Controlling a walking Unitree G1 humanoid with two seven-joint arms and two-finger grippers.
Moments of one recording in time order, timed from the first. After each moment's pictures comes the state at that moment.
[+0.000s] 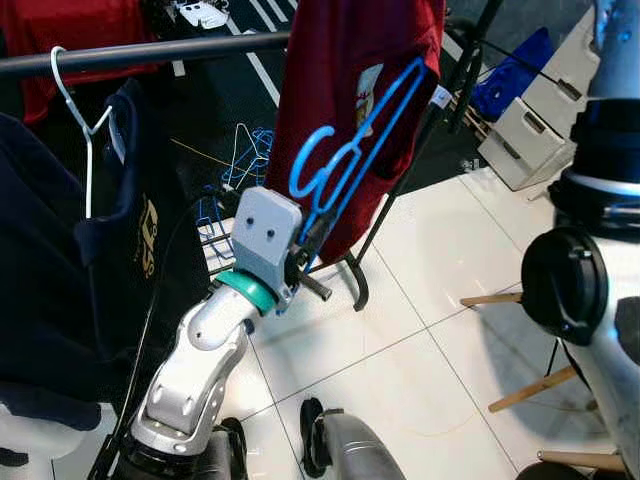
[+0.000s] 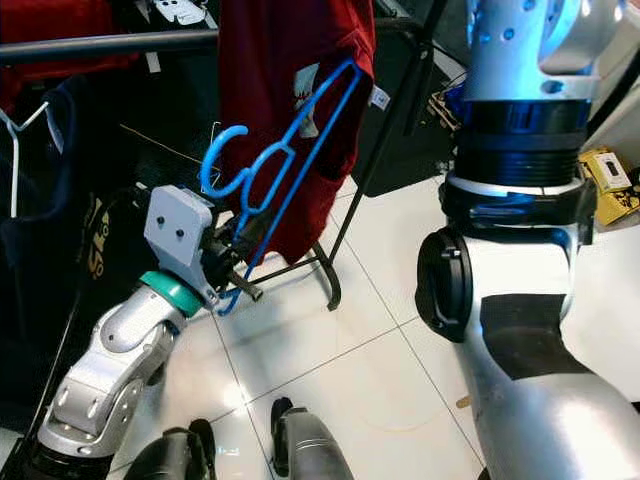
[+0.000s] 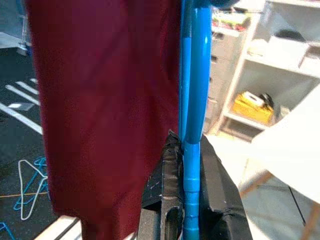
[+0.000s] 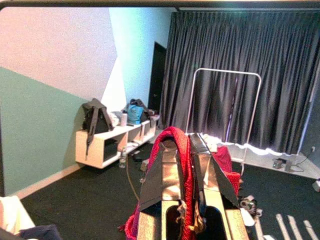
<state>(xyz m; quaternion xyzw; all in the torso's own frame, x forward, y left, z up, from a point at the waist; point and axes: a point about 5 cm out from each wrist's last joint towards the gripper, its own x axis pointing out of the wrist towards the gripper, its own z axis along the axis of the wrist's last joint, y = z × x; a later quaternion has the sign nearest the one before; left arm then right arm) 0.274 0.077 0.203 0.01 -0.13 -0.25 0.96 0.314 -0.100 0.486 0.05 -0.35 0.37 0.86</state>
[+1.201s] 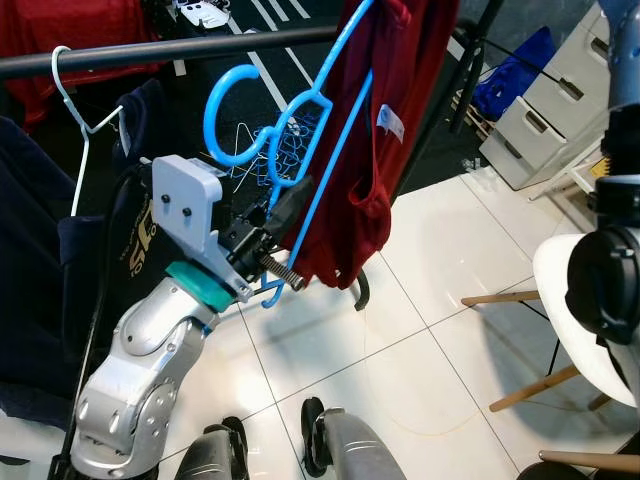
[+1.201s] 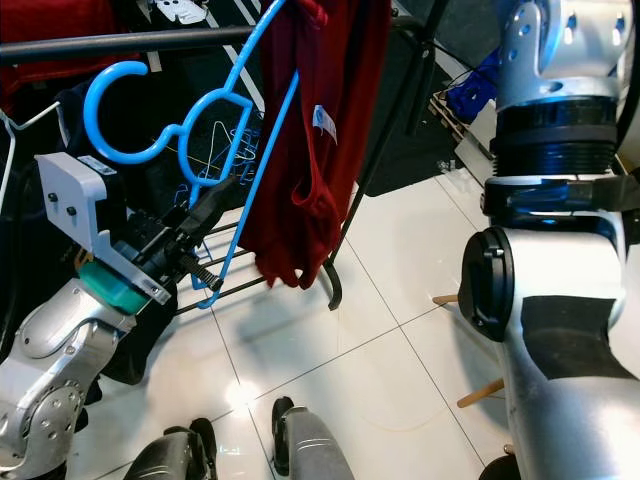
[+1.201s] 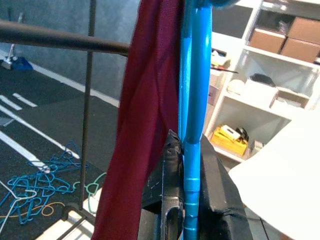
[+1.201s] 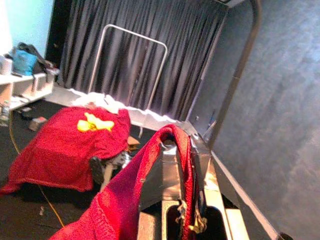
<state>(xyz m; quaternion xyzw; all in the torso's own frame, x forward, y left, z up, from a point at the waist) 0.248 0.102 0.238 -0.06 -0.16 -0.29 0.94 0.354 -0.149 0.471 -0.07 -0.34 0.17 0.92</state>
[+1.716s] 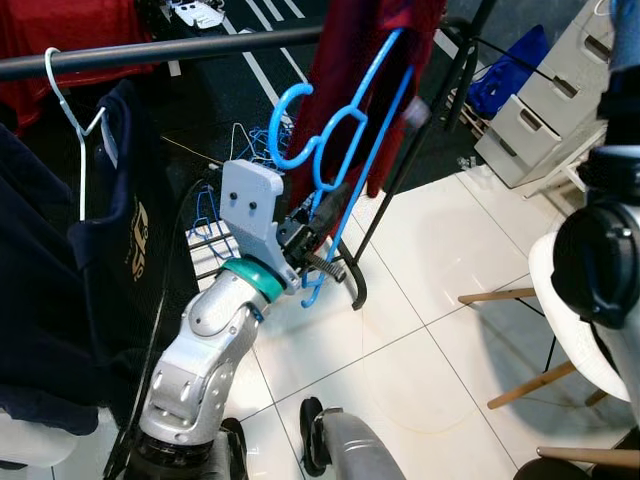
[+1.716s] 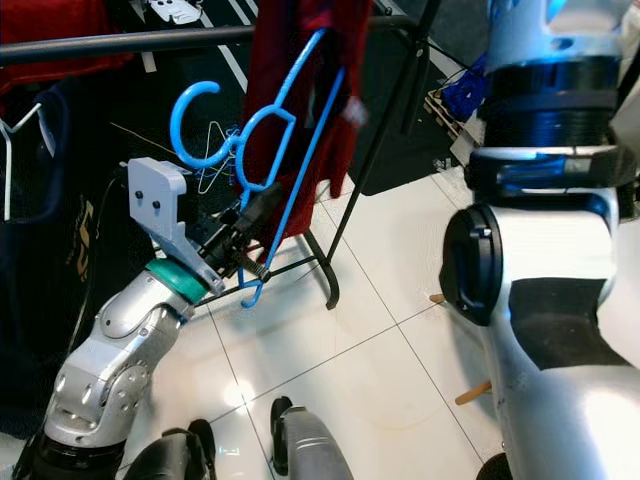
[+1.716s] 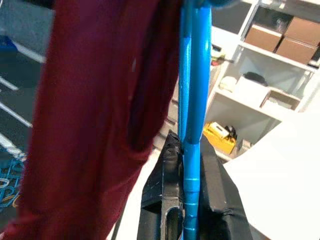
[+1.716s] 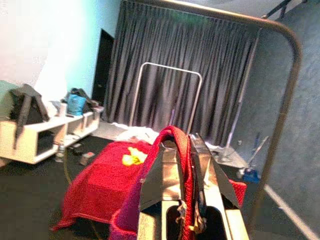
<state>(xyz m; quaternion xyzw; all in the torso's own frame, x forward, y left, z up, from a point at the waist) 0.274 0.061 0.220 -0.09 -0.14 -0.30 0.94 0.333 -0.118 0.502 0.00 -0.37 0.26 0.89</state>
